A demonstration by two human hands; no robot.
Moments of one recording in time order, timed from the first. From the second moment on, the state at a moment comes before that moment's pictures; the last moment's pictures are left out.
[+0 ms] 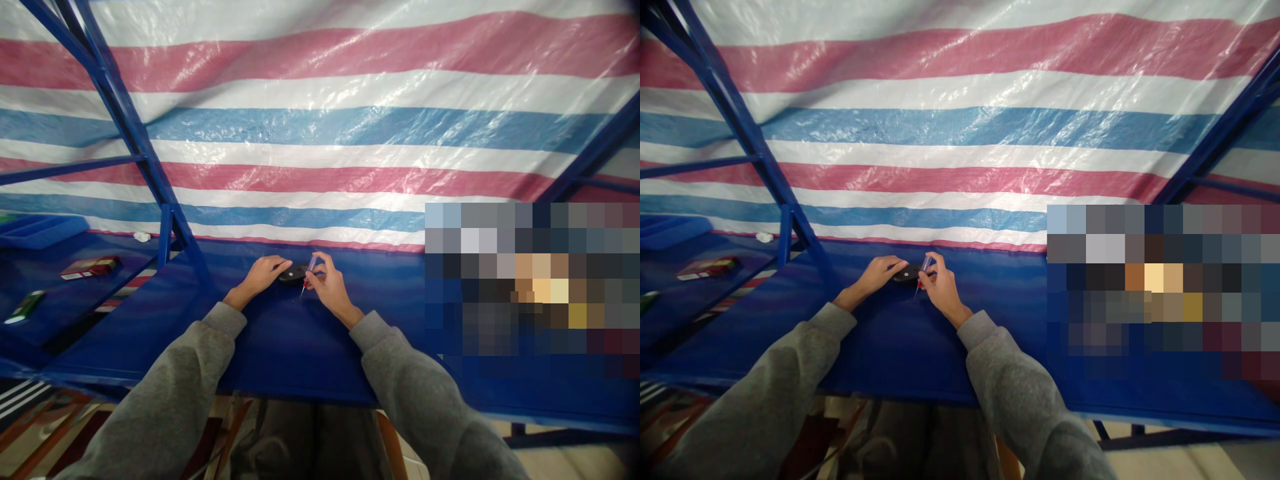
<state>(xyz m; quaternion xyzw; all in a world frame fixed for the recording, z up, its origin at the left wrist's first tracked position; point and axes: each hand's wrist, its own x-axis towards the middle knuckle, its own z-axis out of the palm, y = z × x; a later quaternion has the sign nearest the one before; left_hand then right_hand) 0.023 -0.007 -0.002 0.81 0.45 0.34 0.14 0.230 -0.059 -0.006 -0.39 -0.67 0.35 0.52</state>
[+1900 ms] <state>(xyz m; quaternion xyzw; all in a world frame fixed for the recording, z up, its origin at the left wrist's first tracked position) 0.032 -0.036 0.009 0.88 0.32 0.35 0.03 0.226 -0.065 0.001 -0.32 -0.55 0.32 0.71</state>
